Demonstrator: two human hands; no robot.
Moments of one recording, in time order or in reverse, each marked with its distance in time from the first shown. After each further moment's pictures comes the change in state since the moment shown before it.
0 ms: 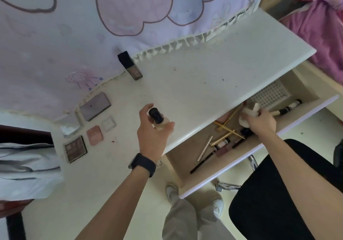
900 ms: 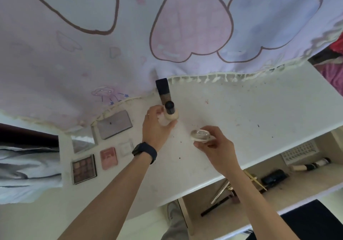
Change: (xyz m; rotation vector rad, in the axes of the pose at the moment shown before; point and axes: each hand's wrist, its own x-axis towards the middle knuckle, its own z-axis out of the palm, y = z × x) left_hand 0.158 -0.035 -0.030 0.180 0.067 0.078; right_hand -0.093 -0.145 0.111 0.166 -0.378 -0.643
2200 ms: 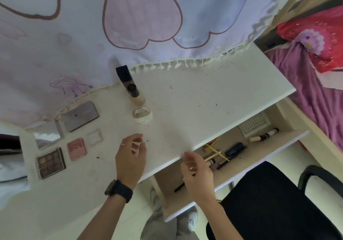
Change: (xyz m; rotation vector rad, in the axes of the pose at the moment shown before) left_hand -0.140 0.009 -0.009 -0.013 -0.010 -0.012; right_hand -0.139 0.025 -0.004 0.036 0.147 0.225
